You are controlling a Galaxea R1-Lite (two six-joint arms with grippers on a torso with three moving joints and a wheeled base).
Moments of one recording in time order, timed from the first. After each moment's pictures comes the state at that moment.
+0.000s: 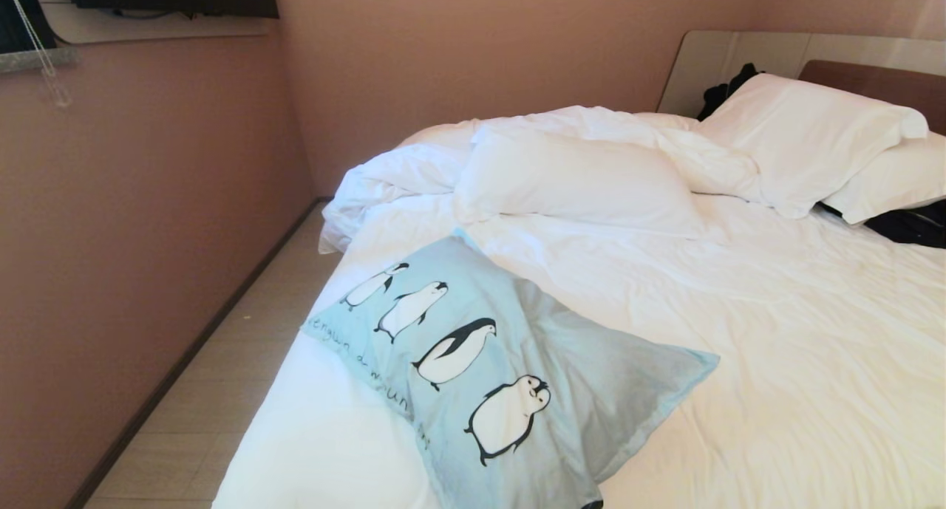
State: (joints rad) left arm 0.00 0.00 0.00 -0.01 0.00 0.00; right arm -0.04 0.23 -0.49 0.15 -0.52 0.14
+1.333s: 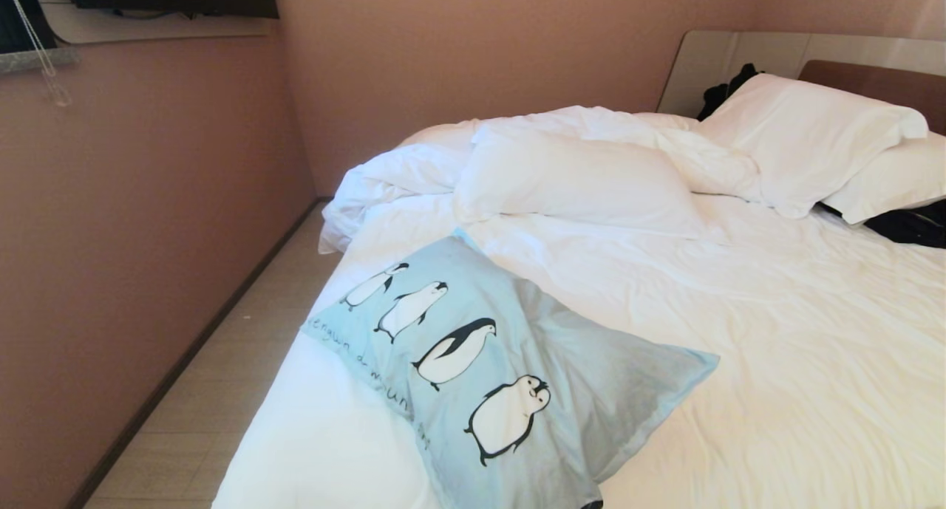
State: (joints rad) left arm 0.00 0.00 0.00 -0.01 0.00 0.00; right arm -0.02 0.00 -0.26 0.02 -0.15 -0.01
